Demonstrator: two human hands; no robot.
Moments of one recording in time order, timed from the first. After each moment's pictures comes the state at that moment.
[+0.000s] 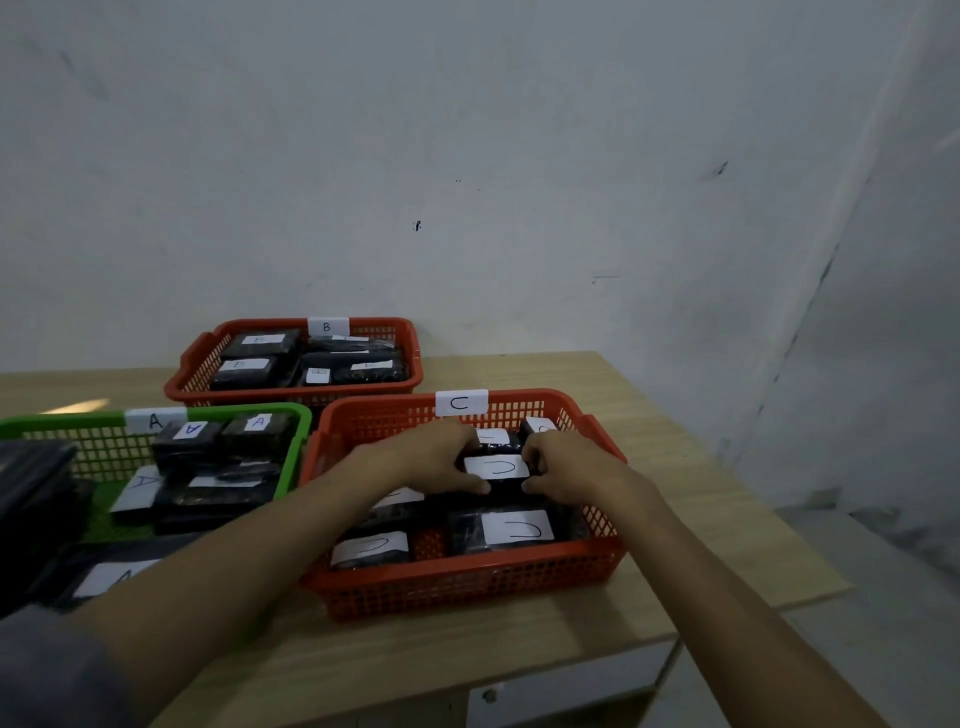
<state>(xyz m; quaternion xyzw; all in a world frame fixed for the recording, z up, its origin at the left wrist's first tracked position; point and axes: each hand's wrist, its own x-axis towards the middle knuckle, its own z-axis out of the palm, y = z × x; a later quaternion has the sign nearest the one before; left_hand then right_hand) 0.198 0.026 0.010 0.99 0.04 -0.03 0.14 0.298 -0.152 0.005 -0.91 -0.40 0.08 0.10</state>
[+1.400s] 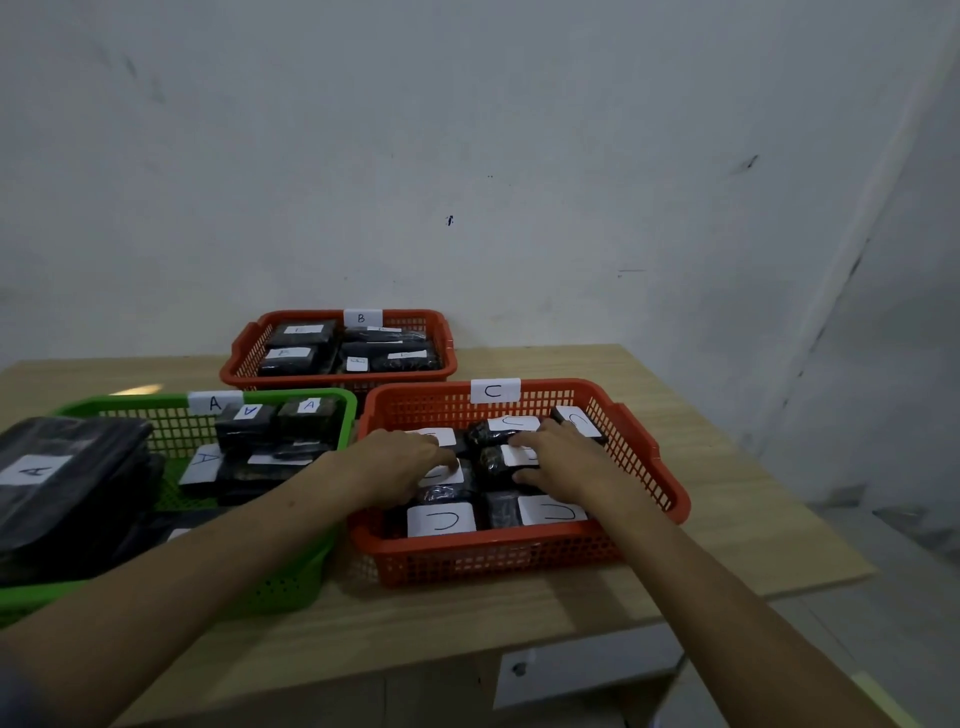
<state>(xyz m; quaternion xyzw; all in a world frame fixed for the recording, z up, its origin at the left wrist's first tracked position) 0.123 0.070 -0.001 1.00 0.01 -0.05 -0.08 0.268 -0.122 -0.015 -0.90 -0.44 0.00 0.04</state>
